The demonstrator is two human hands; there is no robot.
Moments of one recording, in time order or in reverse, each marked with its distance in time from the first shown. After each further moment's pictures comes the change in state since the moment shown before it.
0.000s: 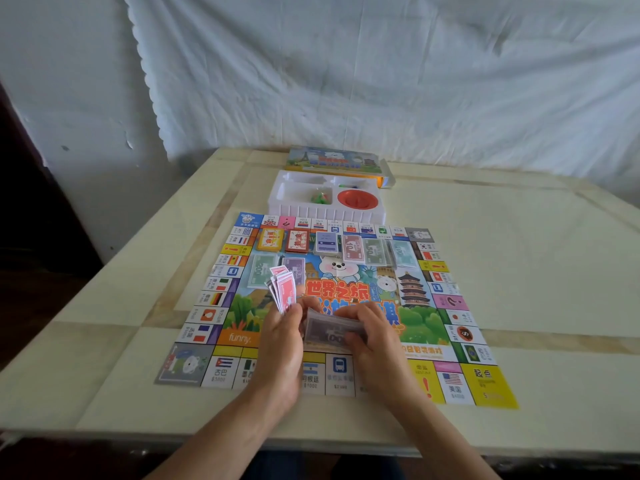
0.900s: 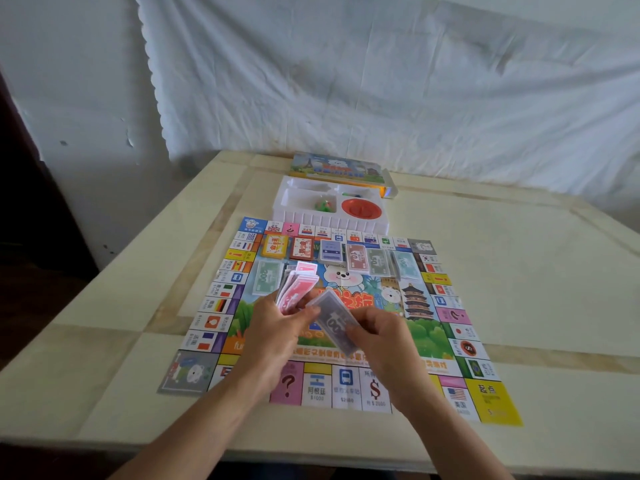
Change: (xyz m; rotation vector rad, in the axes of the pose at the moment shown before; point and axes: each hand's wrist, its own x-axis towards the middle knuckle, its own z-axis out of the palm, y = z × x) left_hand 0.012 0.034 -0.018 0.313 -0.039 0.145; right_hand 0.016 -0.035 -0.013 0.225 -0.020 0.366
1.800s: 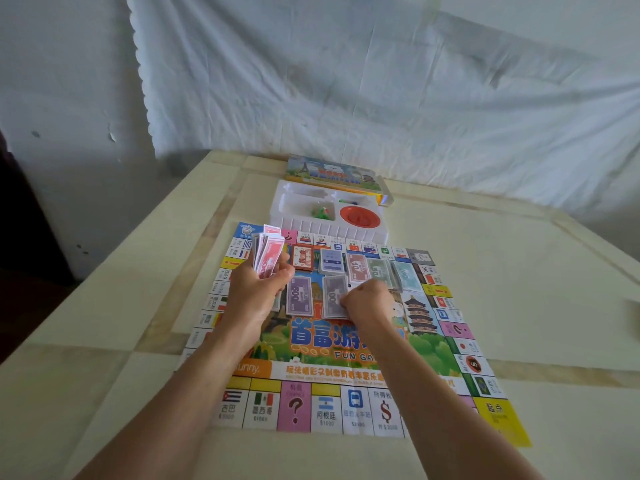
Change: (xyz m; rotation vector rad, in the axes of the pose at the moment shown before) left_hand 0.087 -0.005 -0.026 -0.159 0.040 0.094; right_hand 0.105 -0.014 0.030 -0.256 0.317 0.323
